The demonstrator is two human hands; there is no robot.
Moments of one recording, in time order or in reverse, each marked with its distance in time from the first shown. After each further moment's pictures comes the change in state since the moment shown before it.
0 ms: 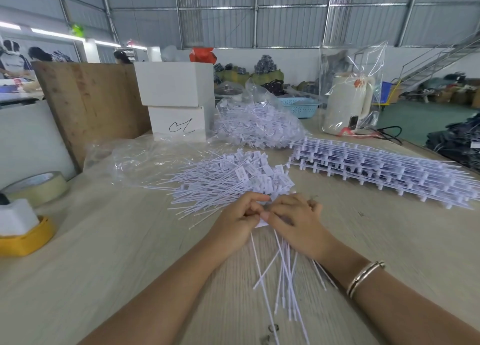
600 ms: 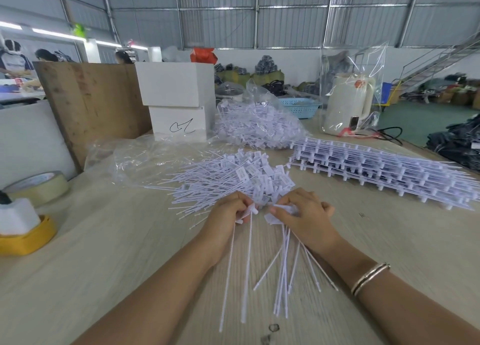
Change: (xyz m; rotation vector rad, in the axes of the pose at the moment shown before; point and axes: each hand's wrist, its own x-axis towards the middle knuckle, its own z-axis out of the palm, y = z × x) left_hand 0.005 0.006 -0.007 -0.309 0.182 -0.216; right_hand 0.006 0.012 0.002 -0.024 0.155 0.214
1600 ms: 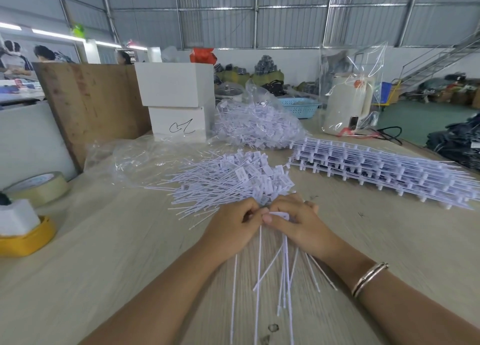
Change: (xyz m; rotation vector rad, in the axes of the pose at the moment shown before) left_hand -0.006 -0.007 0.001 0.706 -0.079 0.394; right_hand -0.009 -0.016 -0.013 0.460 -0.273 -0.205
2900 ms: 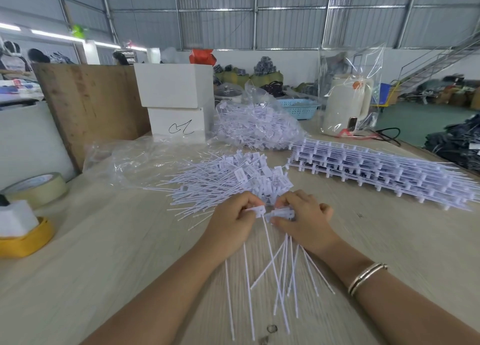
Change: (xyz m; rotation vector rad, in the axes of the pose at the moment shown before) left_hand 0.001 0.005 -0.002 -0.170 0.040 -0.078; right_hand 0.008 0.028 0.000 -0.556 0.210 0.210
